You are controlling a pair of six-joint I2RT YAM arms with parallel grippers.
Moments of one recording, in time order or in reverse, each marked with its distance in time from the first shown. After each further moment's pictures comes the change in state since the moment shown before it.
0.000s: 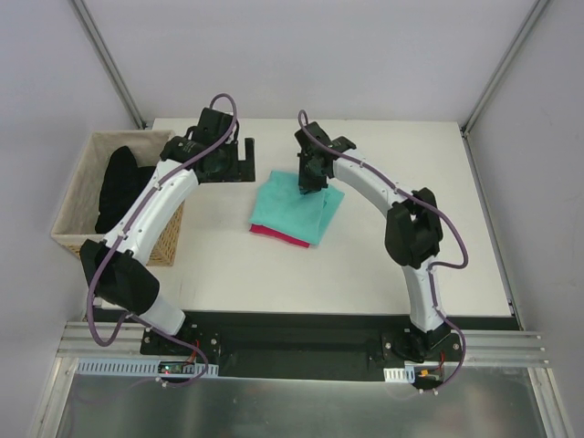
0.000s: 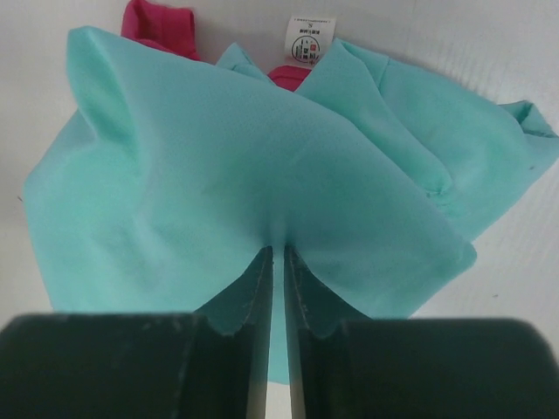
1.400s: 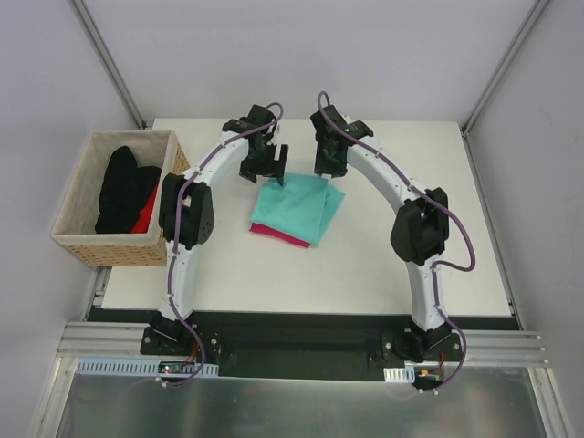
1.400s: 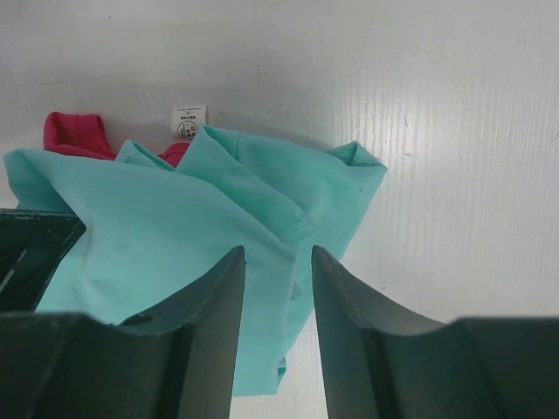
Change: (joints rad) left arm 0.000 0.684 0.453 -0.018 0.230 0.110; right arm -0.079 0.004 0.129 -0.132 0.185 -0.006
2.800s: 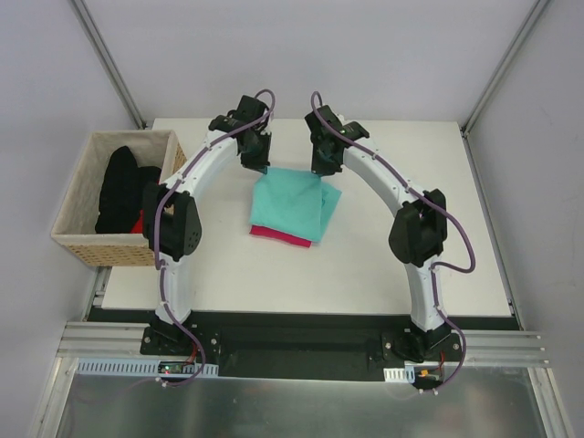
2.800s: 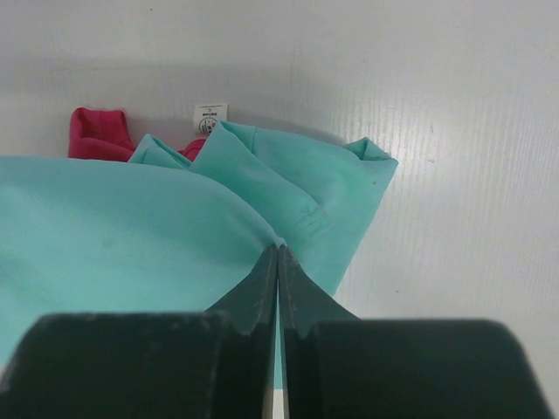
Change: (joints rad) left arm 0.000 -0.193 -0.110 0.058 -0.040 -0.019; right arm 0.031 -0.002 0.021 0.017 -0.011 -0.029
